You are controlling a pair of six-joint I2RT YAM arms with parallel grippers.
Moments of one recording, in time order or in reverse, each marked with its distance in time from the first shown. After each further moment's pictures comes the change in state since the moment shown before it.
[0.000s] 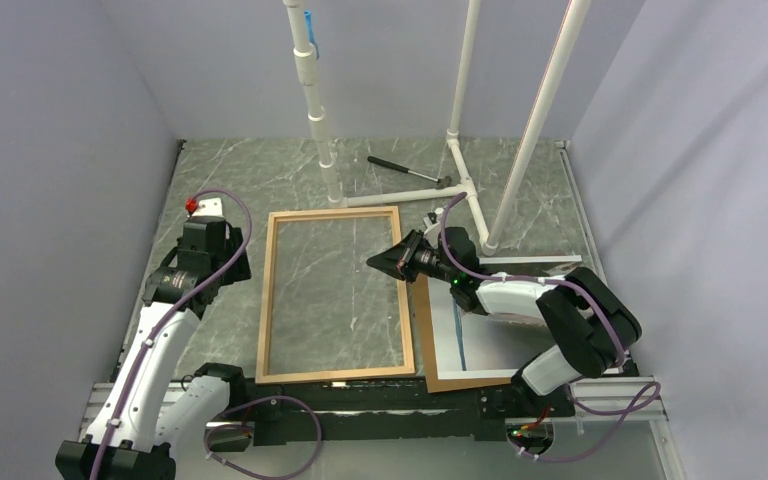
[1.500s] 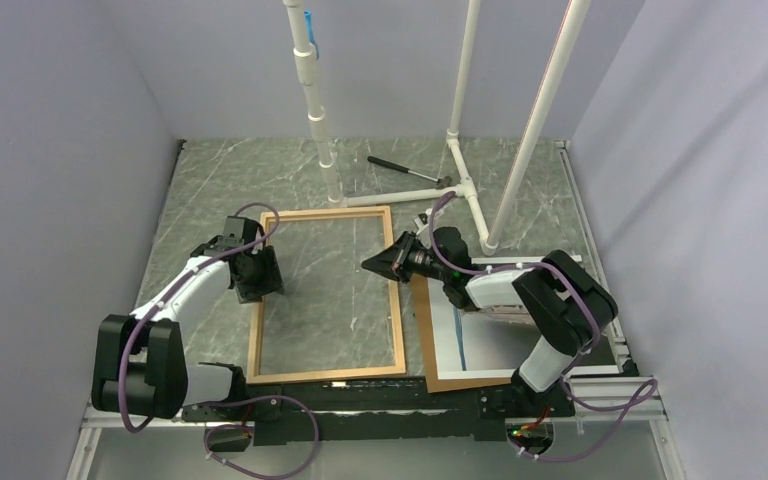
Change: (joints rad) left arm 0.008 0.435 -0.142 0.188 0.357 -0.192; right arm -0.006 0.139 0.026 0.117 -0.065 -0.028
